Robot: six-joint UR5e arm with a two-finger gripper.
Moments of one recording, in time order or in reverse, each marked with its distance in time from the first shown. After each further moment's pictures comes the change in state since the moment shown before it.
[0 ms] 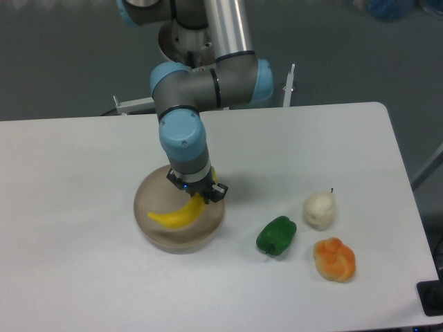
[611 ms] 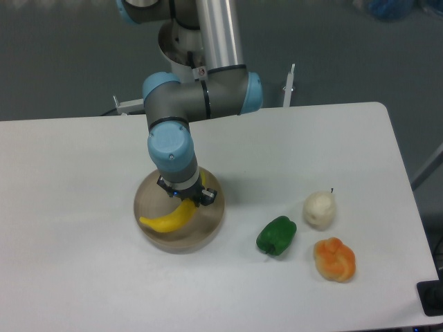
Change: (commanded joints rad) arm -0.025 -0.048 0.002 0.003 0.008 -0.017
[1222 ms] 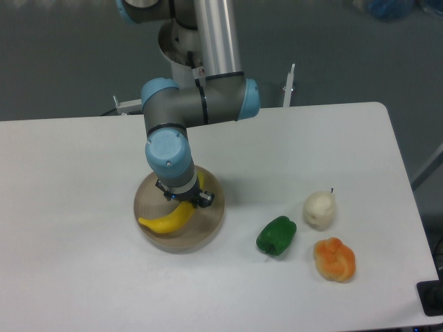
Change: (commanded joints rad) arm -0.003 -0.009 -0.002 0.003 0.003 0.008
